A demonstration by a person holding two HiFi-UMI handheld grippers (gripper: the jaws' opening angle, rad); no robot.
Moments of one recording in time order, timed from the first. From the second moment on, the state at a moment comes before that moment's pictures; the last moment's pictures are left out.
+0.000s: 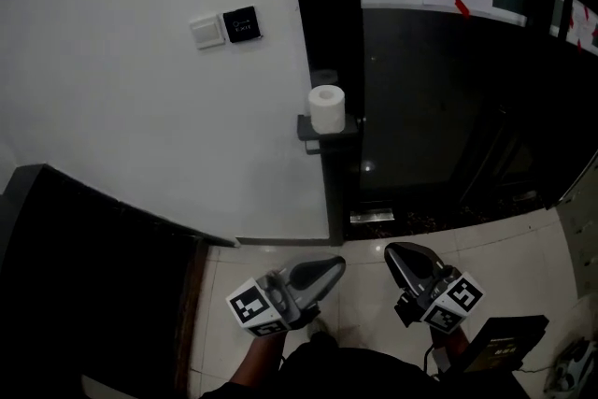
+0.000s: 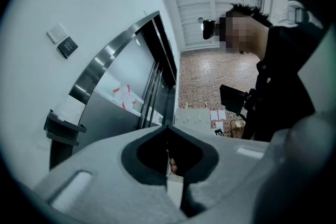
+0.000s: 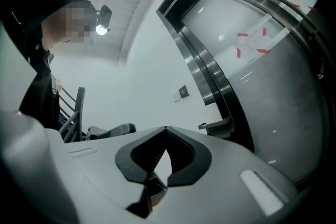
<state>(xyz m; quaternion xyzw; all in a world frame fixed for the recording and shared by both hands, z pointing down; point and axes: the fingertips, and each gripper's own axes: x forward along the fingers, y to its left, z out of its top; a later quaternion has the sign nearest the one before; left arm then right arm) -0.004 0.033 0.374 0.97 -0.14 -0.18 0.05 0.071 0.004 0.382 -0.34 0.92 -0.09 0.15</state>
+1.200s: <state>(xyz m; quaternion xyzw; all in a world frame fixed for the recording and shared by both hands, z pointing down) -0.058 -0.157 0.348 0.97 -0.13 -0.19 0.04 0.024 -0.189 0.373 -0.38 0.92 -0.07 0.10</state>
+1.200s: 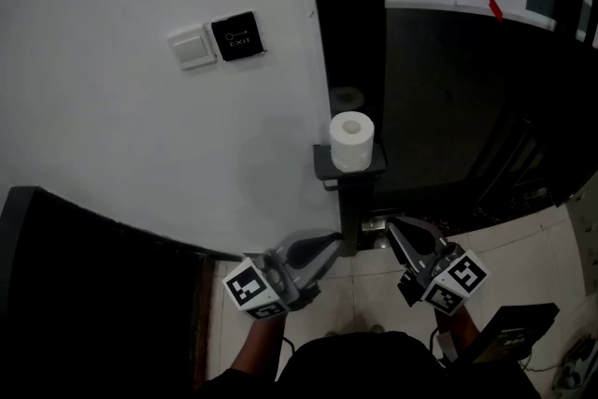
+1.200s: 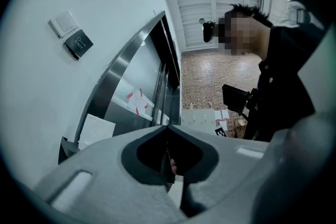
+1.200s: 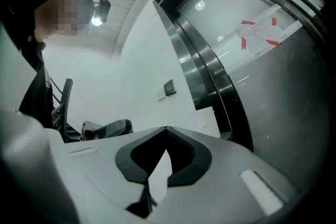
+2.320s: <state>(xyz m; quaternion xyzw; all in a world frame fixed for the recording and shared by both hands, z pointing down) -0.042 -0.199 0.349 0.97 -0.16 -0.17 0.04 0.024 -0.245 0.387 -0.37 0.92 -0.08 0.07</state>
